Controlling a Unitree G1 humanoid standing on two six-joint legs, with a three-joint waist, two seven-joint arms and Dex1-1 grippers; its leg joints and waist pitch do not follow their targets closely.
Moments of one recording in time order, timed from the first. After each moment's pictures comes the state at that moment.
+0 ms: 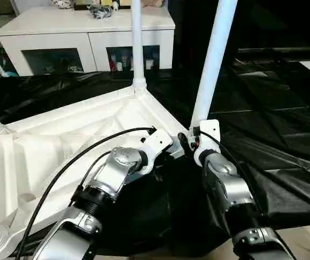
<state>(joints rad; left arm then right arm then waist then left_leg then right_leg) -0.59 0.12 -0.31 0.53 0.11 0.33 -0.73 -0.47 0.01 0.01 0.56 0.01 0.16 0.12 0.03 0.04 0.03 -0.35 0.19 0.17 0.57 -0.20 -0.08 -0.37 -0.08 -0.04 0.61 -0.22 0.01</state>
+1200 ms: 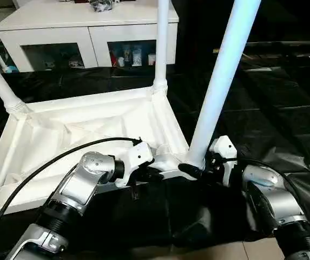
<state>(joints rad) -0.44 0.34 -0.33 0.31 0.02 0.26 -1.08 -0.31 -0.35 0.13 0.36 0.16 0.06 0.90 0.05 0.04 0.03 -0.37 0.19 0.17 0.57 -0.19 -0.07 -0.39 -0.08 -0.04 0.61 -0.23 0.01</state>
